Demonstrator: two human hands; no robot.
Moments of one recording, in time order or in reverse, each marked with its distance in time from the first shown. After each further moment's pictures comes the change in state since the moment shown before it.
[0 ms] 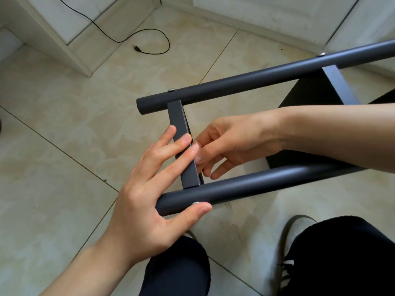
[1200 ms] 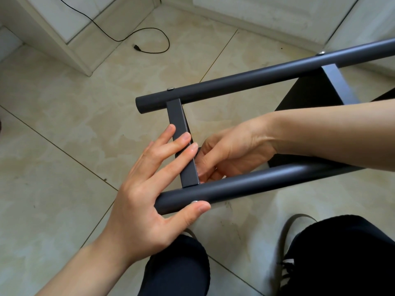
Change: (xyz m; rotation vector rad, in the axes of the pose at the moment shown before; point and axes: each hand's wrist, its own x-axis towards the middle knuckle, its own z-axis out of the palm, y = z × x) left_hand 0.000 0.000 -0.001 0.009 -0.009 -0.005; right_hand 0.009 0.007 0.004 0.128 -0.172 0.197
